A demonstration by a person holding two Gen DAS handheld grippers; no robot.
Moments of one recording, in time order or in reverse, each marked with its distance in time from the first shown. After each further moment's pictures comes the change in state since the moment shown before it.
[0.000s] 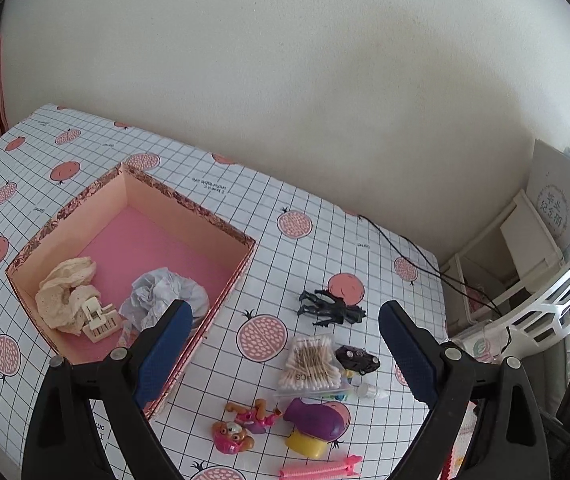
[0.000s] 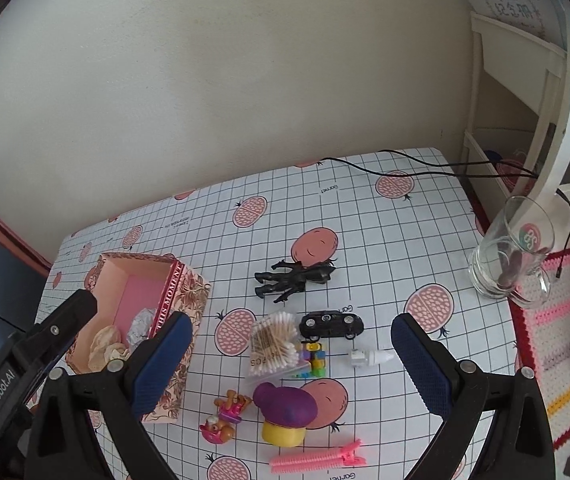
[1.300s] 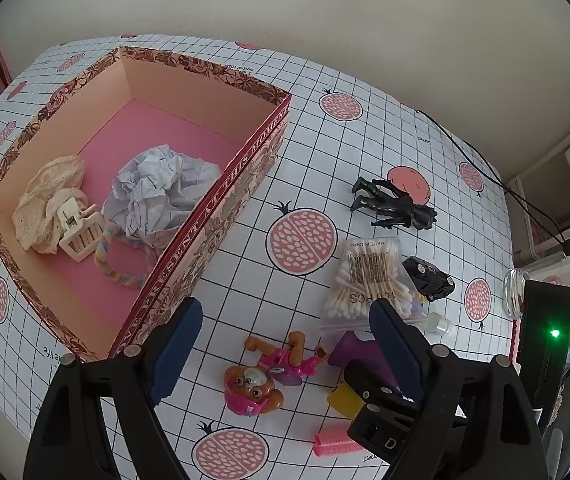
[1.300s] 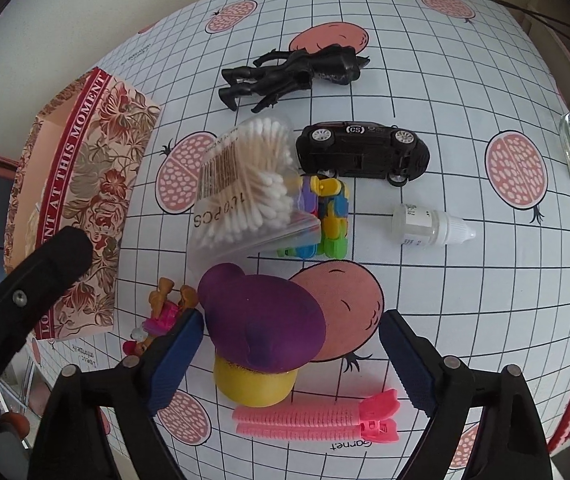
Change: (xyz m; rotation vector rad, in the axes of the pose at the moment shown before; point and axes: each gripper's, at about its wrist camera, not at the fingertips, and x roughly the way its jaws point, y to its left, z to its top) left arm 0.080 0.008 -0.059 0.009 0.301 0.156; right arm 0.137 -0.002 -0.084 0.003 0.528 -0.010
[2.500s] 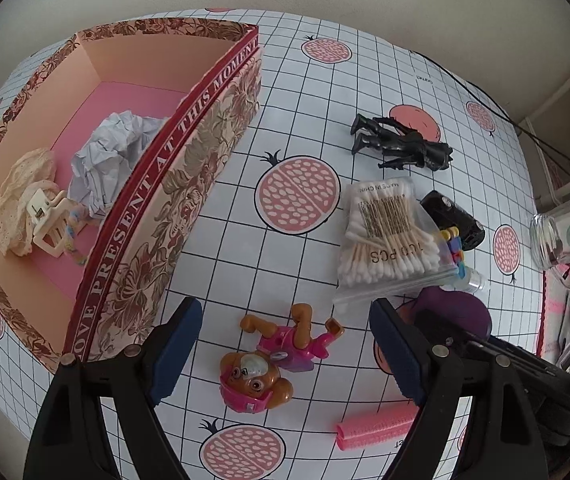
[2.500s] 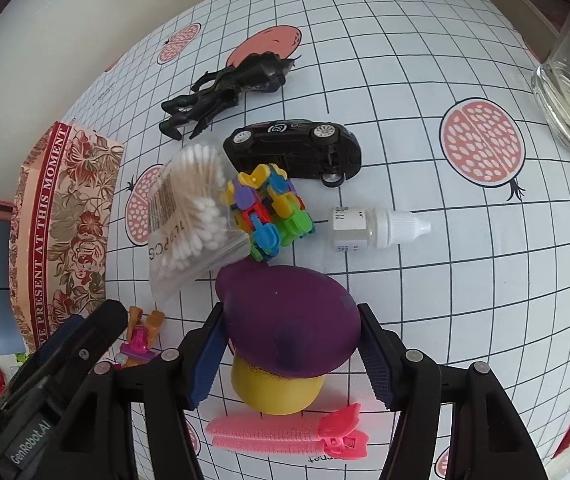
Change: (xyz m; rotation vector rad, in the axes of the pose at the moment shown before) left arm 0.036 -0.014 -0.016 0.137 0.117 0.043; right arm -0.004 -0.042 -0.002 0.137 -0.012 0.054
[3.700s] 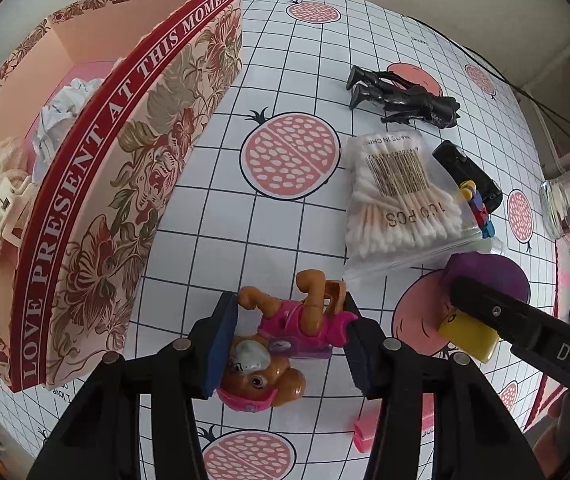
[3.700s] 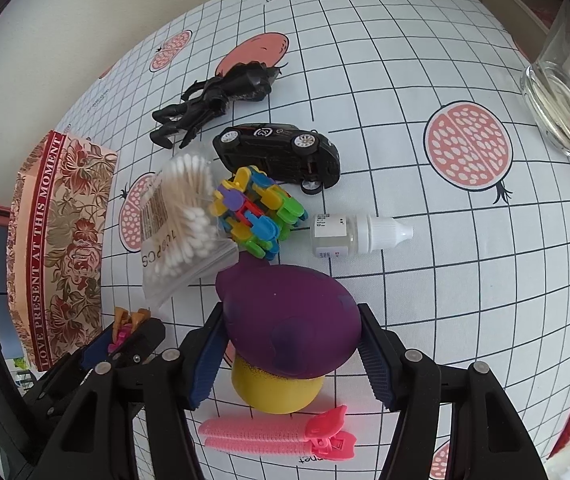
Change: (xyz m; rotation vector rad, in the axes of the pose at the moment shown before) left arm 0.023 0.005 -0.010 0.050 0.061 -0.014; right arm -0.010 -0.004 -0.001 -0.062 0.001 0.012
